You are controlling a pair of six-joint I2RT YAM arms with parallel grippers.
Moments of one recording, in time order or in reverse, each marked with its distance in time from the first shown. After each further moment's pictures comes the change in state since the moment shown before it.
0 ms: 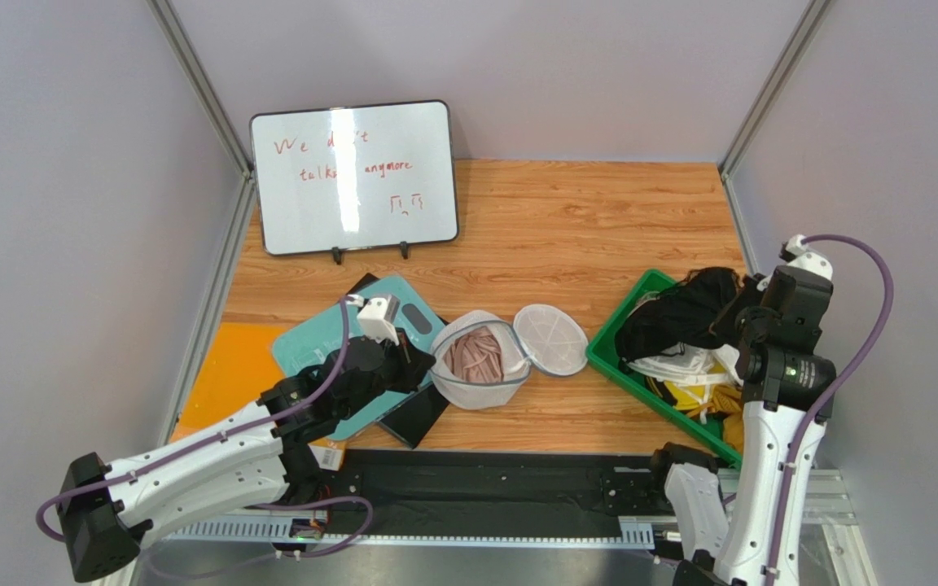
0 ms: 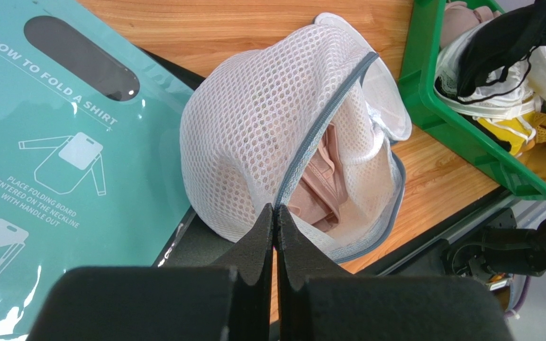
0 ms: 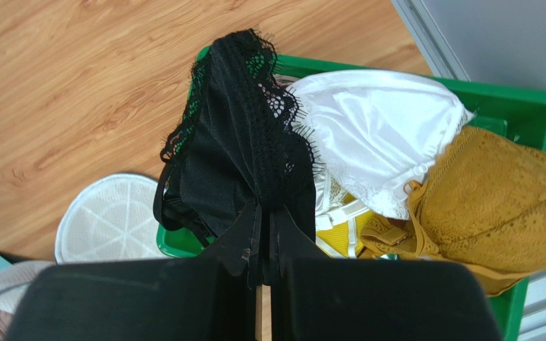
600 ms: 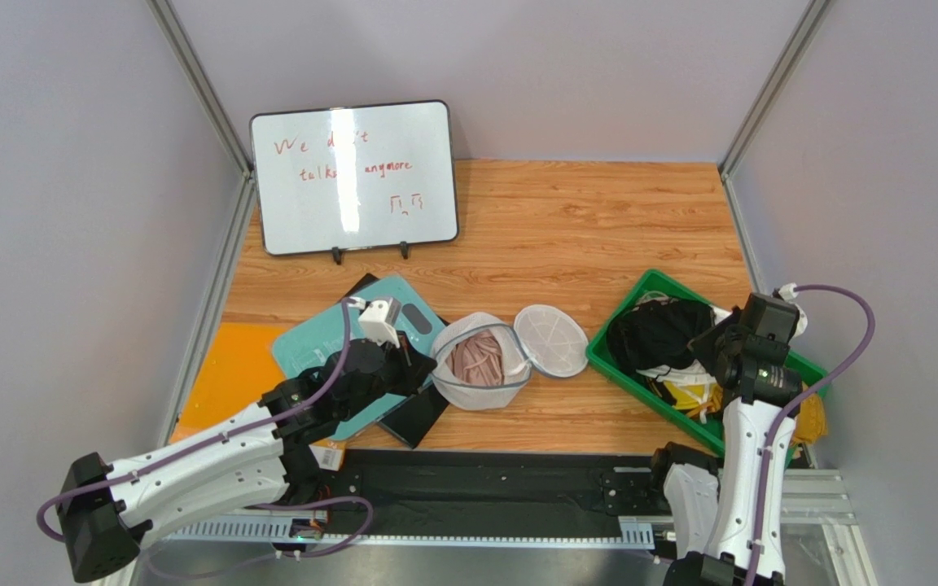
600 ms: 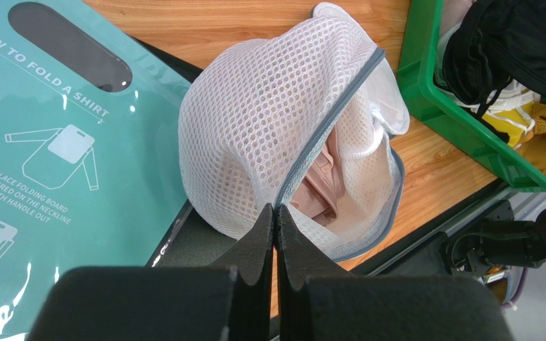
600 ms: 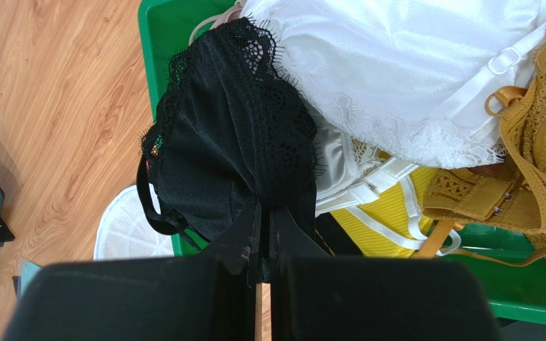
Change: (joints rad) left arm 0.000 -0.002 -0.021 0.015 0.024 -0.006; right arm -0.079 -0.045 -0.329 0.129 -0.065 0.340
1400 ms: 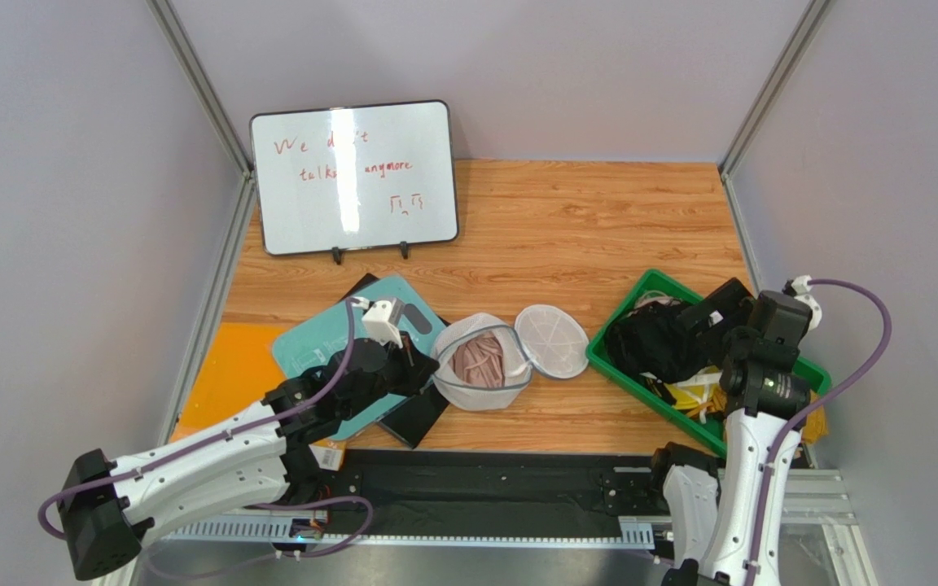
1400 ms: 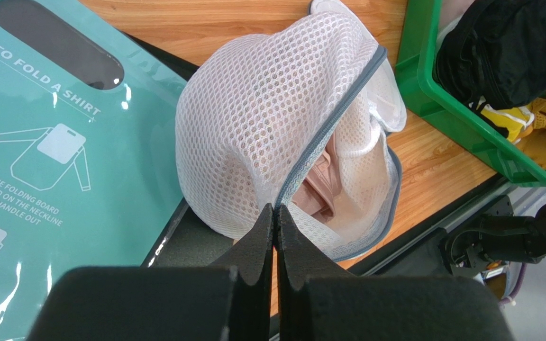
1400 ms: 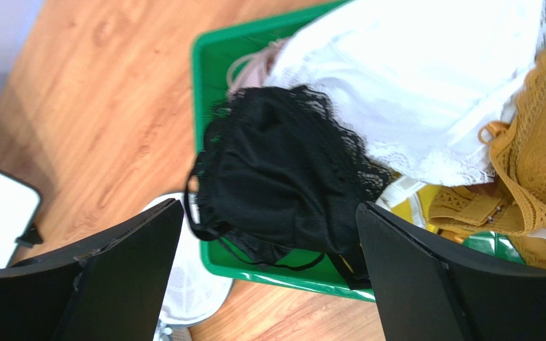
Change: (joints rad) left arm 0.000 0.019 -0.002 0.017 0.016 0.000; right arm -0.002 -0.028 0.054 0.007 0.004 -0.010
